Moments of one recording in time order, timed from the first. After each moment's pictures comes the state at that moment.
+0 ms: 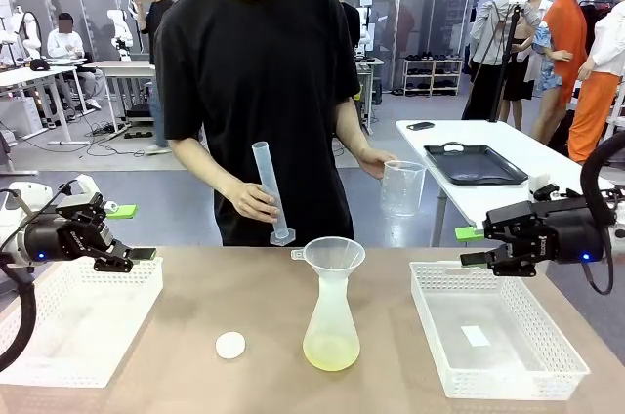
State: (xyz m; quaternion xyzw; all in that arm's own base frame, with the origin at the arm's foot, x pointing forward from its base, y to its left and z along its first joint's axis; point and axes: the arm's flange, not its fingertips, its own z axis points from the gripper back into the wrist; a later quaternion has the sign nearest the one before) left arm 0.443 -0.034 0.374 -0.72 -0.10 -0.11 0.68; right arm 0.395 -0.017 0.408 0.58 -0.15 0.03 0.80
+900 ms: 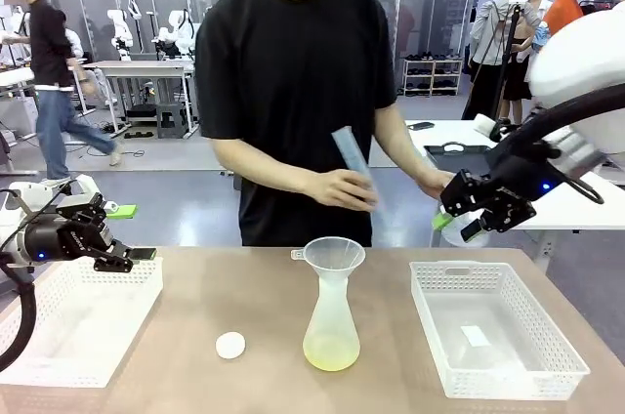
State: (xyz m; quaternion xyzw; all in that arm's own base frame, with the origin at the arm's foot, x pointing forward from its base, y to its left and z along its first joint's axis) left arm 0.443 -0.034 0.374 -0.72 -0.10 -0.11 0.68; right arm 0.402 0.068 0.514 0.25 -0.16 0.05 0.95
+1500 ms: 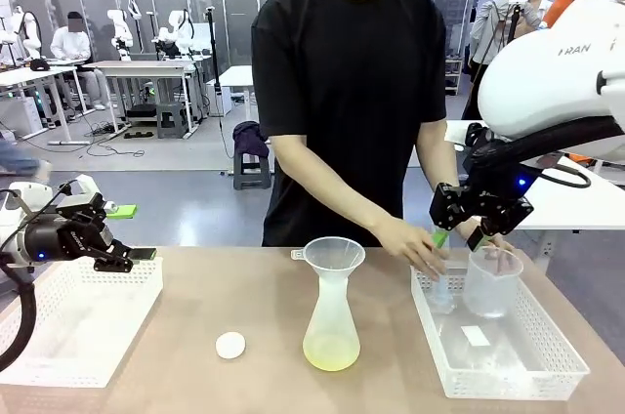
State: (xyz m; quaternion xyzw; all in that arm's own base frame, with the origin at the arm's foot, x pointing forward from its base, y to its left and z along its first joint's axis) left arm 0.443 -0.034 0.374 -0.72 -0.10 -0.11 0.68; right arm 0.398 0.103 0.519 0.13 -0.12 0.04 0.98
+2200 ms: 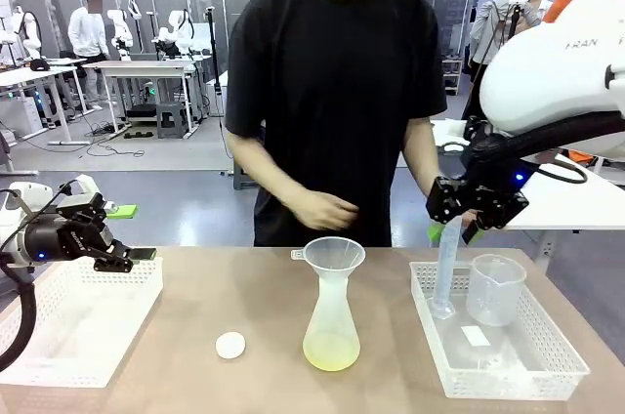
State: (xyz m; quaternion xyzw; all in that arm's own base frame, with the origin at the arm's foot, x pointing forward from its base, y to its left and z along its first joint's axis) left arm 0.443 -0.034 0.374 -0.72 -0.10 -0.11 0.68; right arm 0.397 0.114 0.529 0.13 -0.13 0.05 0.98
